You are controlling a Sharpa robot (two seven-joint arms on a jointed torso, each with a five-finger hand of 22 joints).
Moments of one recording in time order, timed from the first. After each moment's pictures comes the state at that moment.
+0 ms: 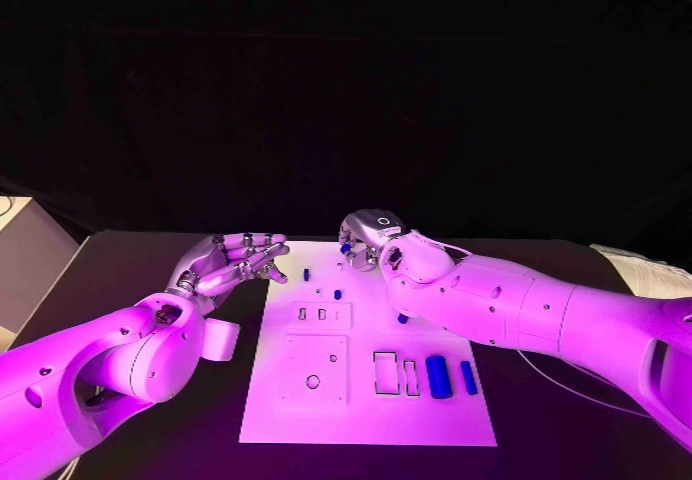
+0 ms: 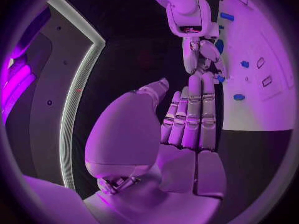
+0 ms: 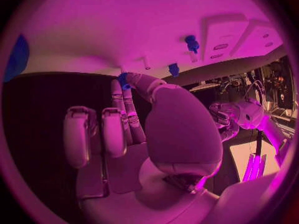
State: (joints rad) left arm 1.03 -0.96 0.26 1.73 -0.24 -0.40 0.31; left_hand 1.45 -0.15 0.42 0.18 0.08 0.88 0.21 0.18 0.15 1.07 0.15 0.07 0.07 1.08 0.07 0.68 0.54 0.18 0.96 0.17 0.66 0.37; right arm 1.34 -0.36 -0.11 1.02 -1.64 -0.51 -0.24; right_hand 1.34 -0.21 0.60 0.01 0.26 1.05 0.13 0.23 0.33 1.22 0.09 0.10 0.14 1.47 -0.01 1.42 1.23 0.06 1.47 0.09 1.44 1.31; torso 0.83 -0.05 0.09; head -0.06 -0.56
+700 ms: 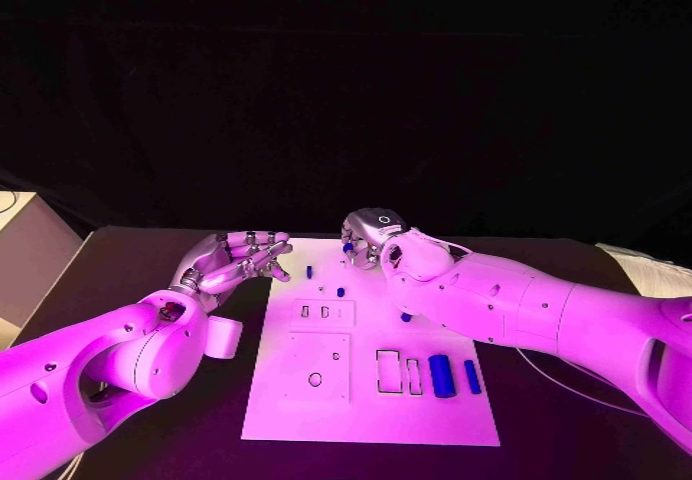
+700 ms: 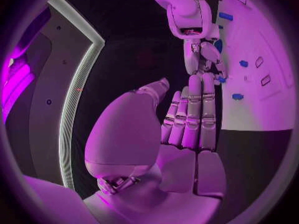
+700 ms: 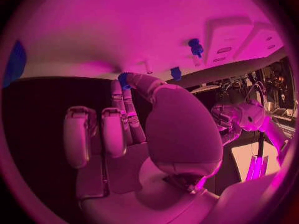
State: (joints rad) left arm 1.03 -0.96 0.26 1.73 -0.24 -0.40 0.31; left_hand 1.45 -0.15 0.42 0.18 0.08 0.88 0.21 0.18 0.15 1.07 0.15 0.07 0.07 1.08 0.07 0.68 0.54 0.18 0.96 0.17 0.66 0.37; right arm 1.34 -0.34 -0.11 0.99 -1.64 -0.48 -0.25; right_hand 1.34 -0.22 0.60 0.01 0.26 1.04 0.14 0.23 0.34 1.22 0.08 0.09 0.17 1.47 -0.01 1.42 1.23 0.06 1.47 0.09 1.44 1.31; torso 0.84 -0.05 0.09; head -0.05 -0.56
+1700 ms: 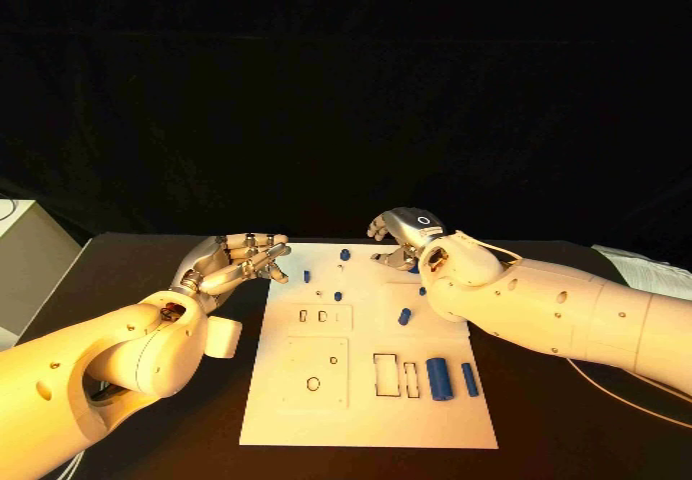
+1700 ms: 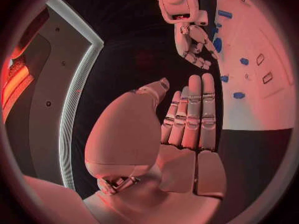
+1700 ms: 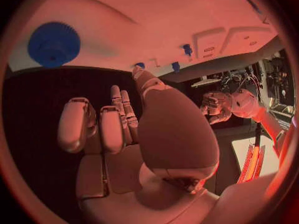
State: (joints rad) left arm 1.03 -0.97 0.26 1.70 -0.24 -0.40 0.31; left_hand 1.45 -0.15 0.42 0.18 0.08 0.88 0.21 0.18 0.15 1.07 0.15 0.07 0.07 1.07 0.08 0.68 0.54 0.18 0.95 0.17 0.67 0.37; right arm 1.36 -0.57 -0.10 1.22 -1.59 -0.54 -0.24; right_hand 1.46 -0.21 0.25 0.20 0.21 0.93 0.16 0.12 0.34 1.08 0.10 0.11 0.14 1.47 0.01 1.39 1.10 0.08 1.44 0.11 1.26 1.15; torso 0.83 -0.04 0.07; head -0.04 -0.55
